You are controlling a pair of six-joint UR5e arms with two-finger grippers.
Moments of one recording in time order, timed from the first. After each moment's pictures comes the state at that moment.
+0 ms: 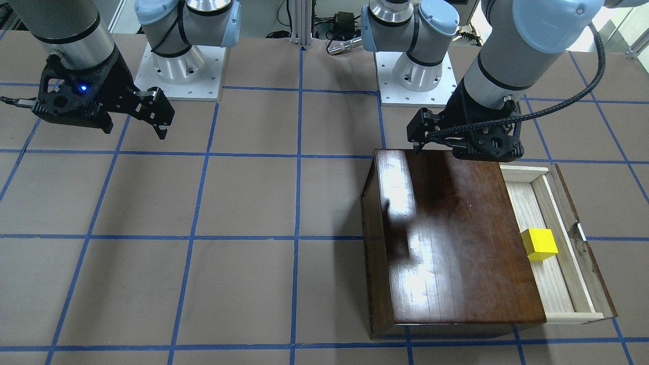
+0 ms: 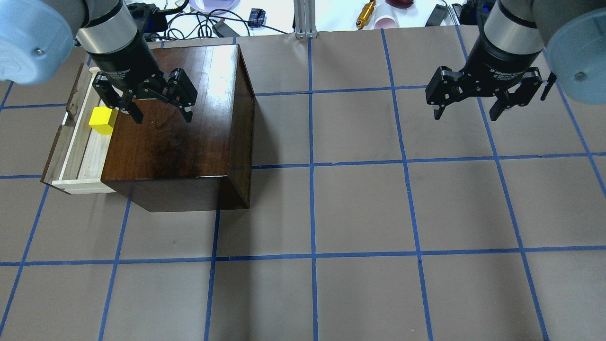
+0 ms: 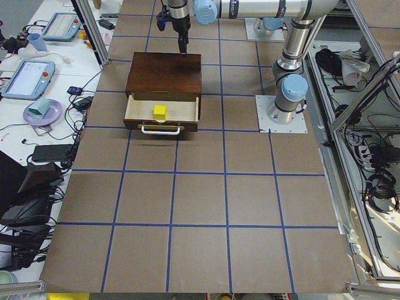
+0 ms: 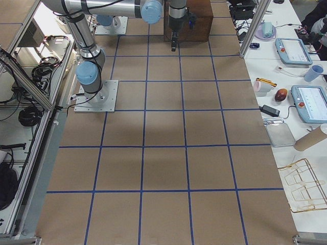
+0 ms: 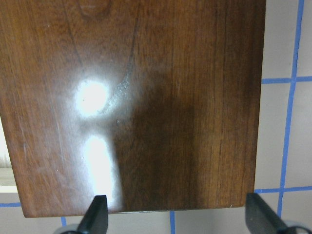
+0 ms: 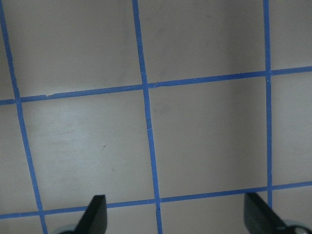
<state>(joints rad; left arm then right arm) -1.54 -1.67 -1.51 -1.65 1.56 0.06 1.52 -1.59 1.63 -1.60 -1.59 0.04</state>
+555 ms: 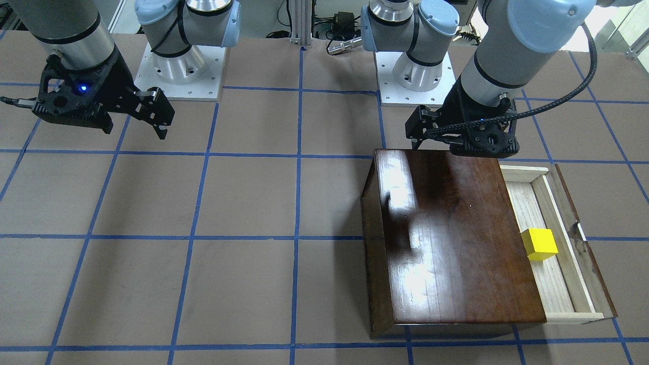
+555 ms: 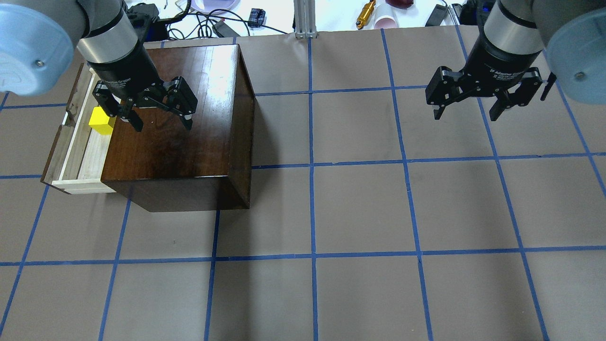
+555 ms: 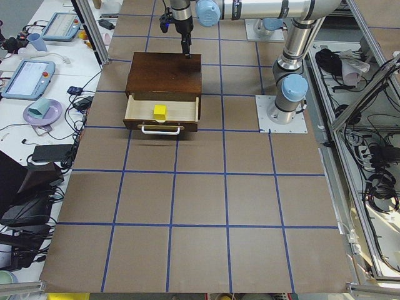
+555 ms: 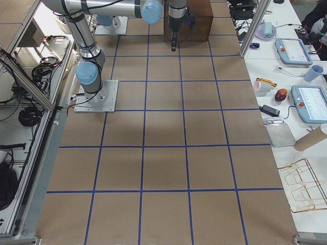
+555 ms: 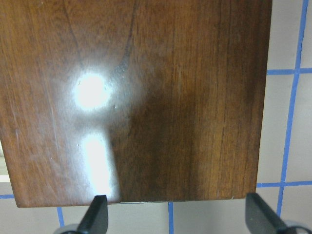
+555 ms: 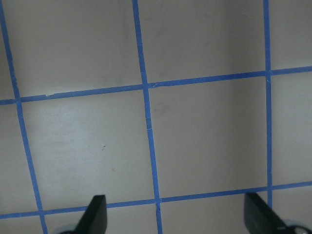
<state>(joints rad) -1.54 -1.65 -1.54 -1.65 1.56 0.05 1.52 -1.59 1.63 -1.60 -1.59 0.04</state>
